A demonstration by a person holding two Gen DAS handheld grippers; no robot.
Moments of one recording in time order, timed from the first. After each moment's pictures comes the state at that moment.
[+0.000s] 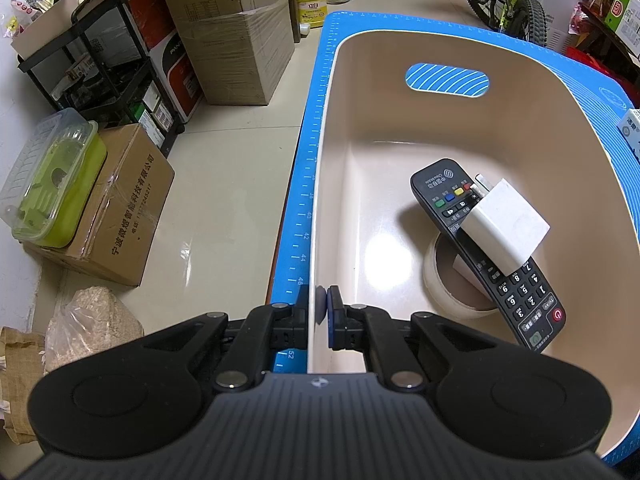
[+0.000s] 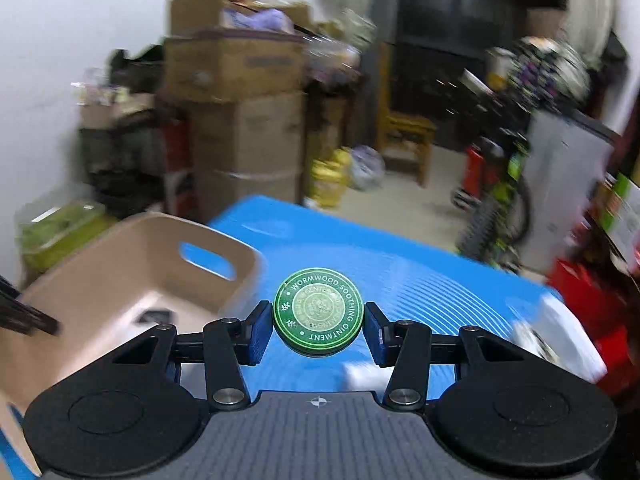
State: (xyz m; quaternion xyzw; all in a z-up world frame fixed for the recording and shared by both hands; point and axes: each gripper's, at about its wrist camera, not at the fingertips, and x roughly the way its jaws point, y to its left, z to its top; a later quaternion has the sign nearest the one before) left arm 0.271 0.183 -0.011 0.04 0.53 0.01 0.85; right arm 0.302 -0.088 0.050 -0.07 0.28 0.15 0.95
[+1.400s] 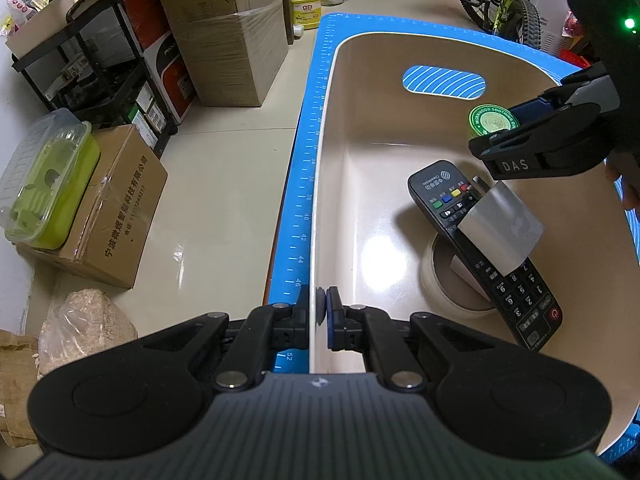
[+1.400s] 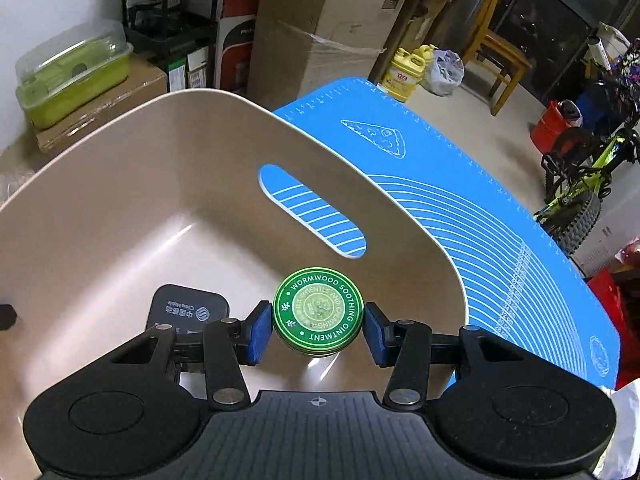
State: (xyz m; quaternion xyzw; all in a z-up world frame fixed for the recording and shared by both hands) left arm 0.273 0.179 -0.013 0.04 0.53 0.00 0.85; right arm 0.425 0.083 -0.026 -0.23 0.46 0.17 0.84
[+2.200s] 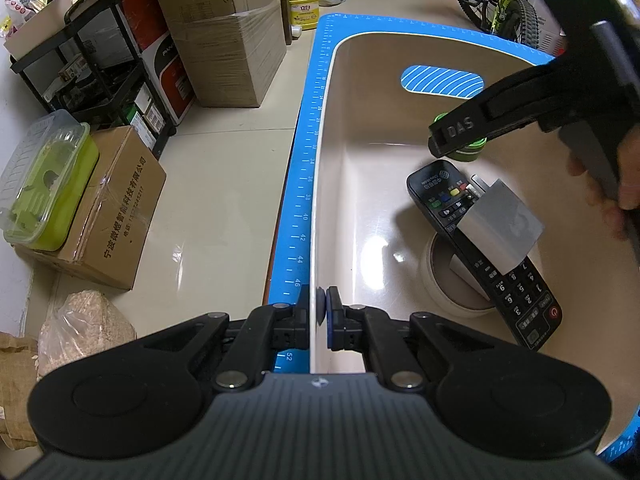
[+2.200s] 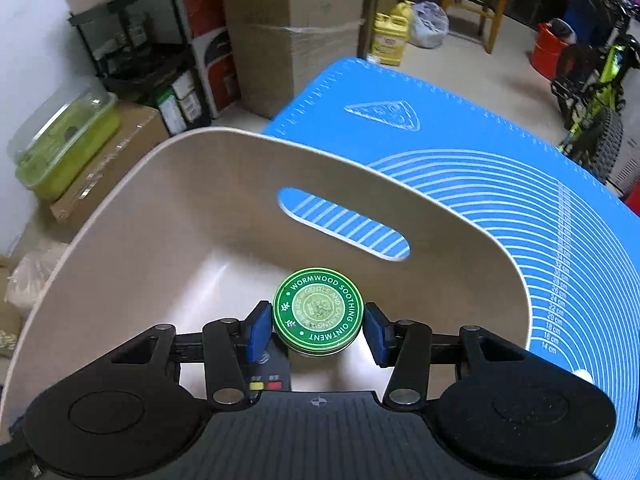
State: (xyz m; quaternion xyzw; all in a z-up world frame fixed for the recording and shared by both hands) left arm 0.273 0.182 -0.013 0.04 0.53 0.00 0.85; right arm 0.446 0.088 -0.029 -0.08 0.52 0.15 0.84
